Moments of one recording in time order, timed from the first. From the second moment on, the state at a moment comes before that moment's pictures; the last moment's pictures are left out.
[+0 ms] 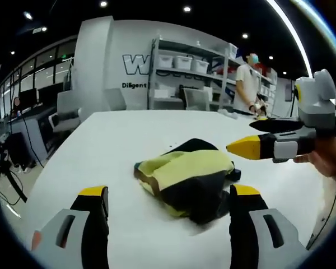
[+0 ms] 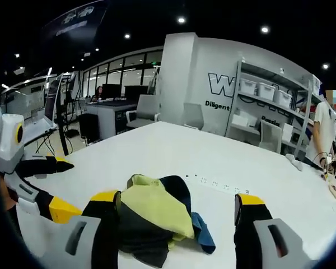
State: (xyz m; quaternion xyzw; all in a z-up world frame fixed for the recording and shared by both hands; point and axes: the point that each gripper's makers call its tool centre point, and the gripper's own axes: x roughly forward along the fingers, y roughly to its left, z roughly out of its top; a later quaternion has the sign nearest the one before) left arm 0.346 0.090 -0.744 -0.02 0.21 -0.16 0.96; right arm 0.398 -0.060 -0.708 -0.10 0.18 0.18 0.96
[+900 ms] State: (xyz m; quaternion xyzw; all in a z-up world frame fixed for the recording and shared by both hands) left arm 0.362 0.078 -0.776 -0.02 0.24 -0.17 0.95; right arm 0.449 -0.059 -0.741 -0.10 0.21 0.19 0.95
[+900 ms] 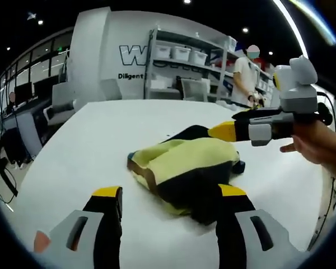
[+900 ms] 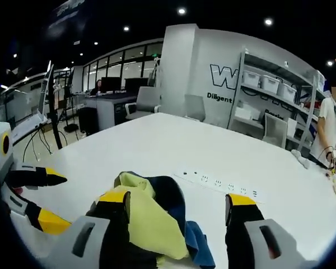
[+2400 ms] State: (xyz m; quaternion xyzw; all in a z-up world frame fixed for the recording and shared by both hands) left arm 0.367 0.070 -0.793 -0.02 0.27 -0.18 0.94; right arm 0.475 -0.055 -0.784 -0.14 0.24 0.21 0.94
